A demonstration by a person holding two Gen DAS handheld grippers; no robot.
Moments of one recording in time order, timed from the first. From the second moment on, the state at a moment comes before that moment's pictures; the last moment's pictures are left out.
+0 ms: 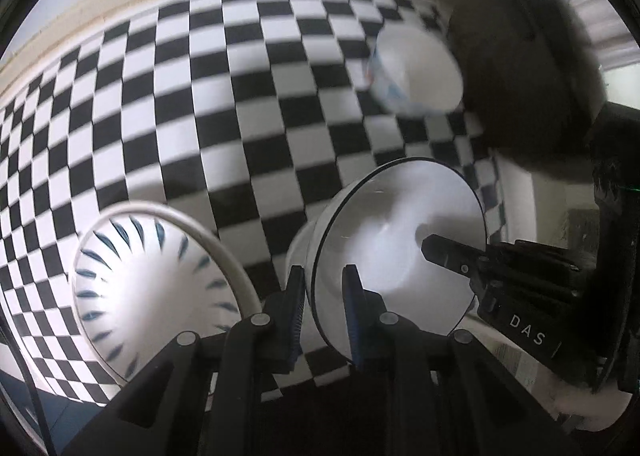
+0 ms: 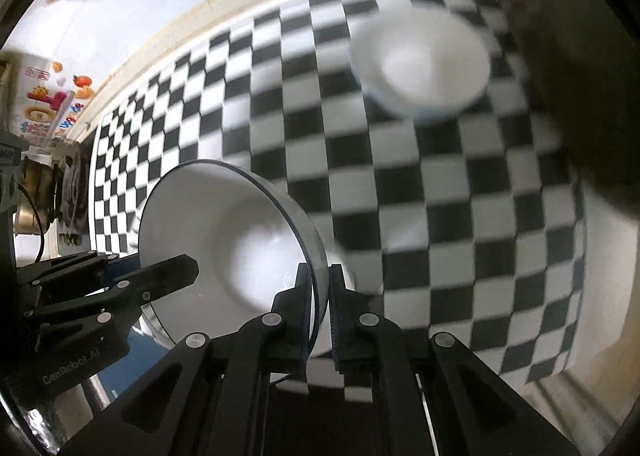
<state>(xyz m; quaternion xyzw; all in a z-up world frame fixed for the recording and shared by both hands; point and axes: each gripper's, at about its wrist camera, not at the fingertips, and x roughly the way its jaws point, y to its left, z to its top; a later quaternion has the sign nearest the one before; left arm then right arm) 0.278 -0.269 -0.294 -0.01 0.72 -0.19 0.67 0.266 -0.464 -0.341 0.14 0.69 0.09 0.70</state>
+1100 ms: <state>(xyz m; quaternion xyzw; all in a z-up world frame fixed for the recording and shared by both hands) 0.262 -0.279 -0.330 0.03 0.72 -0.17 0.67 0.254 -0.463 -0.379 0.12 0.73 0.08 0.66</state>
